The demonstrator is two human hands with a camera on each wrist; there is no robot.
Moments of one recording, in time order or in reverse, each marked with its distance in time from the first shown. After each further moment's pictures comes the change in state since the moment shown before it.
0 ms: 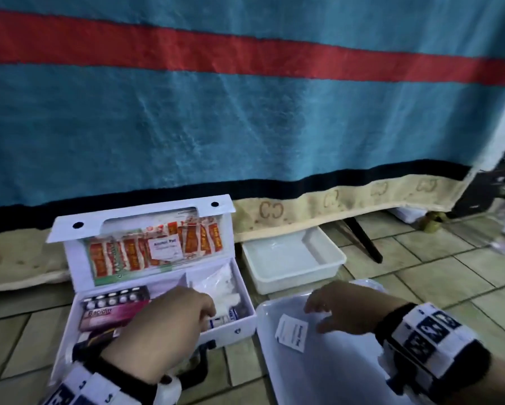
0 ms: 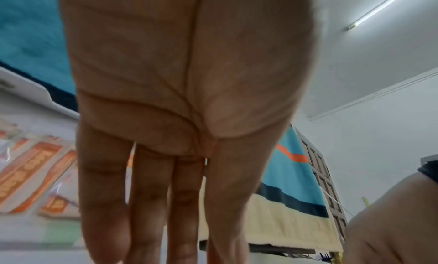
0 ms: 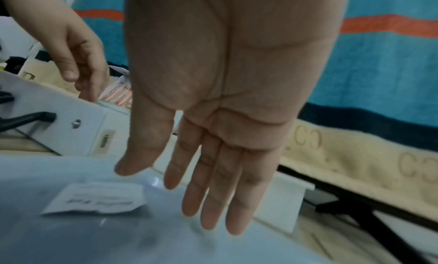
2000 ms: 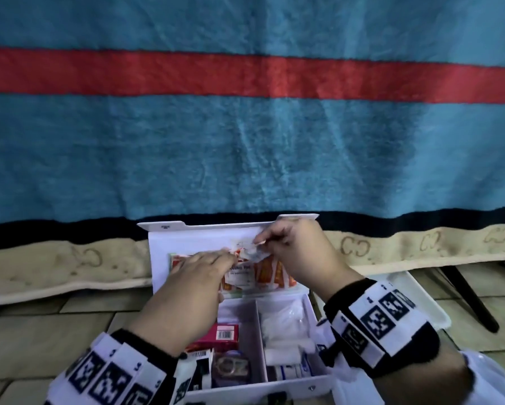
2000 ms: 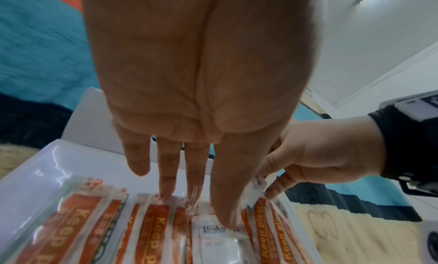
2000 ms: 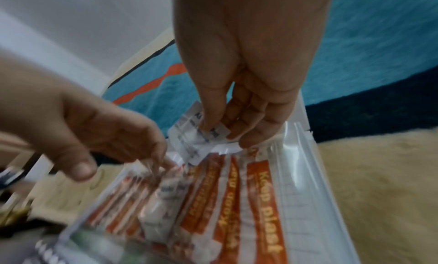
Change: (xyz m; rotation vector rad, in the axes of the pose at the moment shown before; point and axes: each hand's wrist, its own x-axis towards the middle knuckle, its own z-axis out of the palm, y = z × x) left_hand 0.011 -0.062 -0.049 0.058 0.353 -0.097; right_hand 0.102 -0.144 -0.102 0.691 0.700 -0.395
